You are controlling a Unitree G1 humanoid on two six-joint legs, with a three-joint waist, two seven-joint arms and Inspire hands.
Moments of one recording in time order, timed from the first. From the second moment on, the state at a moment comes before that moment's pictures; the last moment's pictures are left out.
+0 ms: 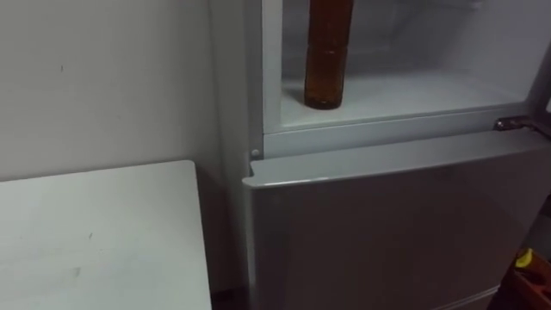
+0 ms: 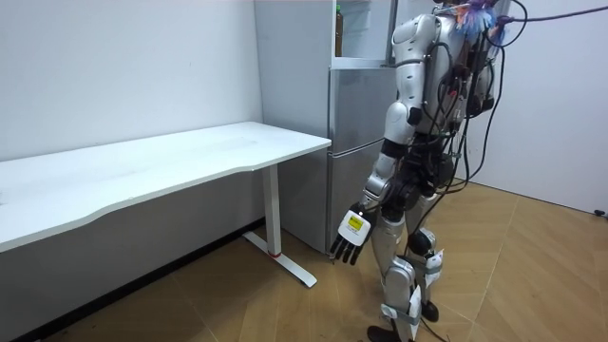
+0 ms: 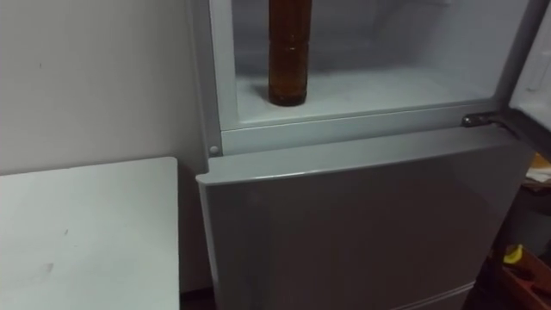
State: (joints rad) left arm 0.26 0.19 -0.01 1.19 -0.36 -0.09 0.06; right arm 0.21 -0.23 -0.28 -0.41 0.29 -0.09 -1.01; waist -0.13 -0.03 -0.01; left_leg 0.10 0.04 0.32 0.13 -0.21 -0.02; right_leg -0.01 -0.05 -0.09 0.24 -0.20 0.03
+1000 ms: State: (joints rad) left arm 0.23 0.18 -0.02 1.22 -0.36 -0.12 0.03; right arm 0.21 -0.23 -0.12 -0.44 0.24 -0.11 -0.80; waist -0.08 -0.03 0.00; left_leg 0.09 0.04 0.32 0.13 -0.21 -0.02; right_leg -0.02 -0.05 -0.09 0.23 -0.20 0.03
